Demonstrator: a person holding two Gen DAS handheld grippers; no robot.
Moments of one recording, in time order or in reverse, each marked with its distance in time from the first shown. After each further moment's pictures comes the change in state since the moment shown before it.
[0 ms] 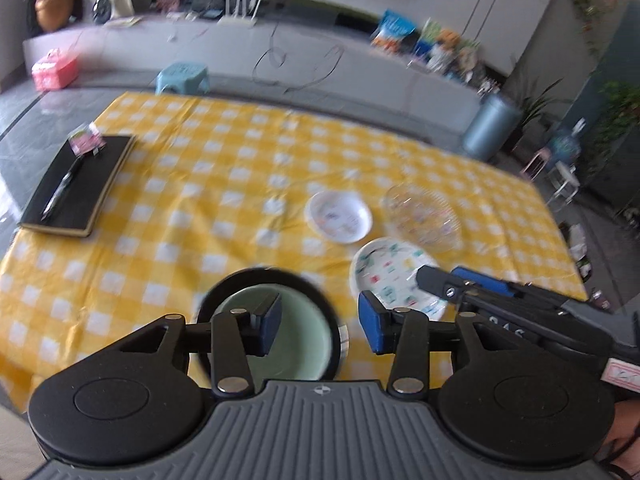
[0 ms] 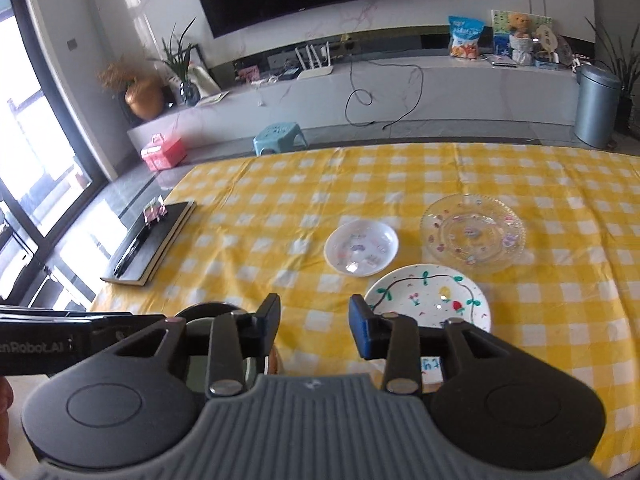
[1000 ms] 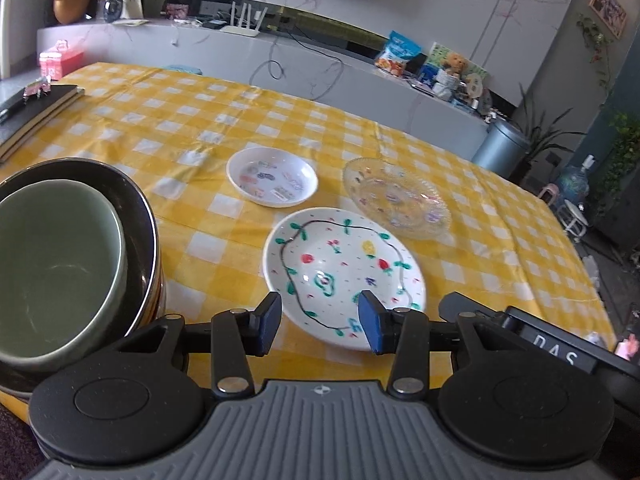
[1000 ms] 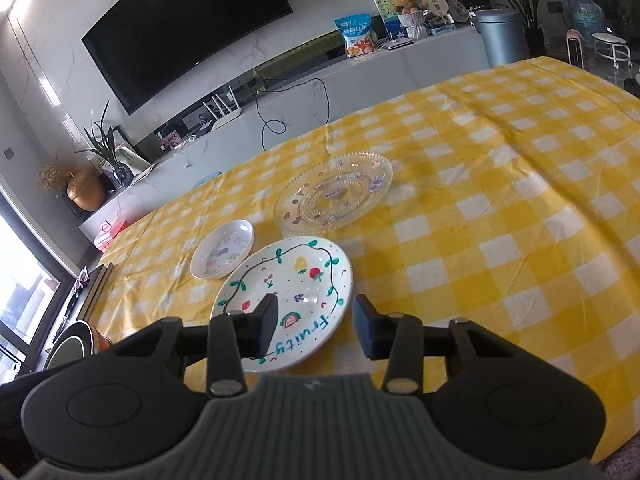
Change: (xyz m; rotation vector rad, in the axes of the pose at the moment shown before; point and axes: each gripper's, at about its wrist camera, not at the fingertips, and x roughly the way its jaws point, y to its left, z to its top) left arm 0.134 -0.073 -0.076 -0.090 -0.127 0.052; right arm 0.036 -0.138 -0.076 0.298 -0.121 -0.063
